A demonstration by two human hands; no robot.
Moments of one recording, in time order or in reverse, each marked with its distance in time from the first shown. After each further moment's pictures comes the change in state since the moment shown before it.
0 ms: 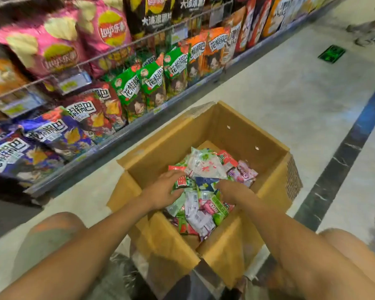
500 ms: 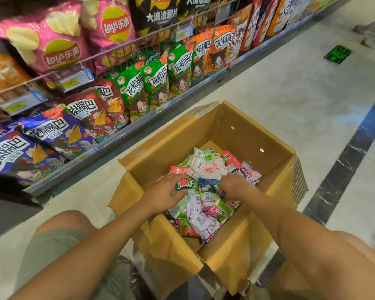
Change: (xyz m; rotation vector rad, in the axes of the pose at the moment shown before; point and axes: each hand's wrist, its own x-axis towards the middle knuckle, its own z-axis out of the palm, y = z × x) left_hand -0.004 0.001 0.001 -0.048 0.033 -0.071; right_hand 0.009 -0.001 -0.024 -0.291 0.031 -0.077
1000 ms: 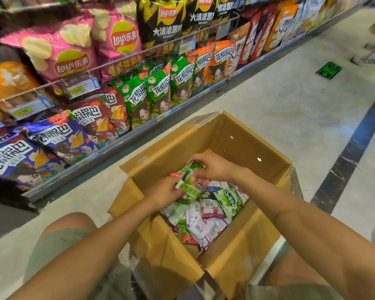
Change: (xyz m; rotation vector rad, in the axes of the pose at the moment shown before) left_hand 0.014 0.008 -0.023 -0.194 0.022 -0.129; right_hand -0.014 -0.024 -0.125 0.721 0.313 -0.286
